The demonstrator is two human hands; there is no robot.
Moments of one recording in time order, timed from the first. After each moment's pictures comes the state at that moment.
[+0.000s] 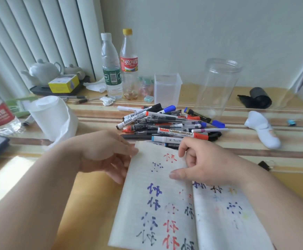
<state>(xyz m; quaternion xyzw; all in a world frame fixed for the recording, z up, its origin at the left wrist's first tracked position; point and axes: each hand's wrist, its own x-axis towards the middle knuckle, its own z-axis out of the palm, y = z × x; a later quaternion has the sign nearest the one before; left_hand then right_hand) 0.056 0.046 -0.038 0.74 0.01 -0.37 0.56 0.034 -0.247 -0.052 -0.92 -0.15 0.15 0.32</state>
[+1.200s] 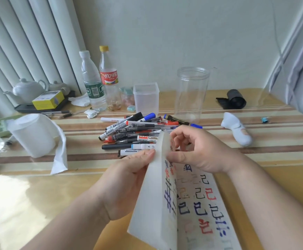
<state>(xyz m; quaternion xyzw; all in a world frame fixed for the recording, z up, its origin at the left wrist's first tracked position) 0.008 -0.068 -0.052 0.54 -0.02 -0.24 0.80 0.044 -0.290 -0.046 -0.84 -0.21 0.05 0.51</state>
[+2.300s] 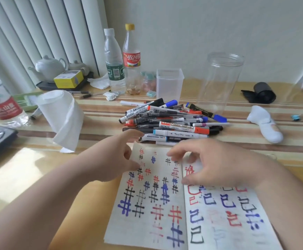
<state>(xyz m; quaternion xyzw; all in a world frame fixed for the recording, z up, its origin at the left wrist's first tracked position) 0.014 0.025 -0.046 0.94 -0.08 -0.16 0.29 0.010 -0.249 -0.023 -0.91 -0.26 0.19 0.25</state>
